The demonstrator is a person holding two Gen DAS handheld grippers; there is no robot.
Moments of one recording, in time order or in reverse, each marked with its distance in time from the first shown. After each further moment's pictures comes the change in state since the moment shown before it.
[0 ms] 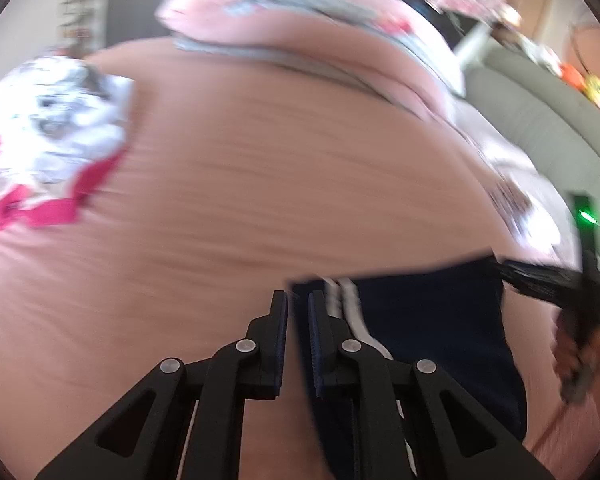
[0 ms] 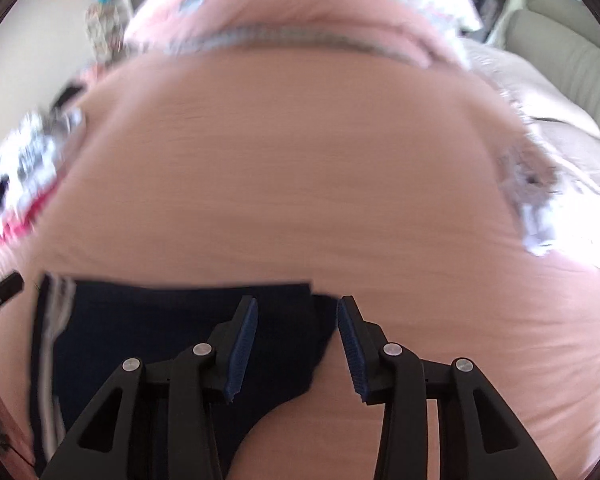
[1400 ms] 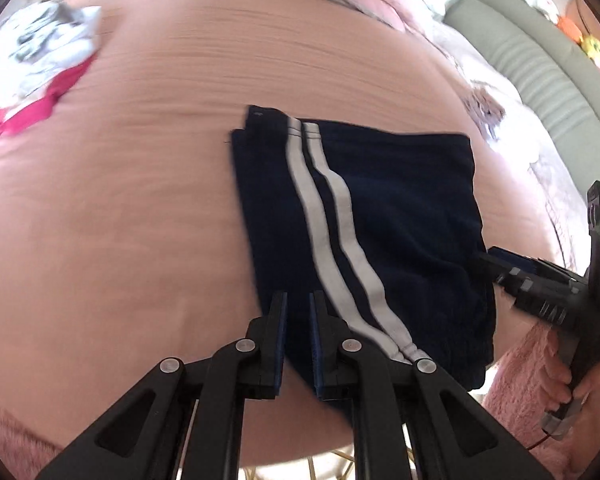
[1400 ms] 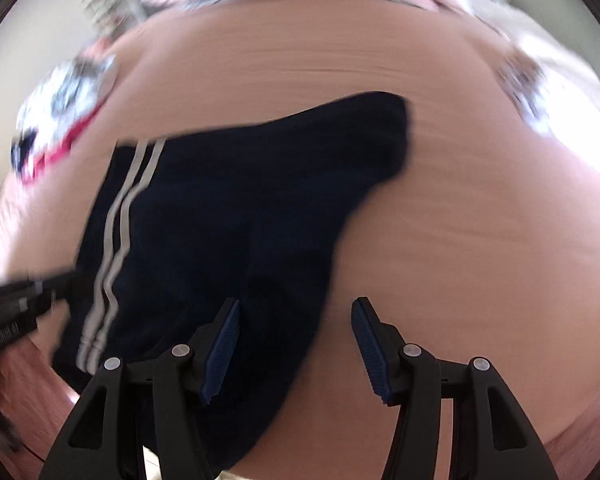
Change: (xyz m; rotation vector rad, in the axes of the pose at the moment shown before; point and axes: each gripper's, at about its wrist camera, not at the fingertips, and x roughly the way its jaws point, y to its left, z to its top) left arm -0.024 -0.042 -0.057 -0.024 0.246 -0.028; right arm -0.055 0.007 -0.055 0.153 0.079 0.153
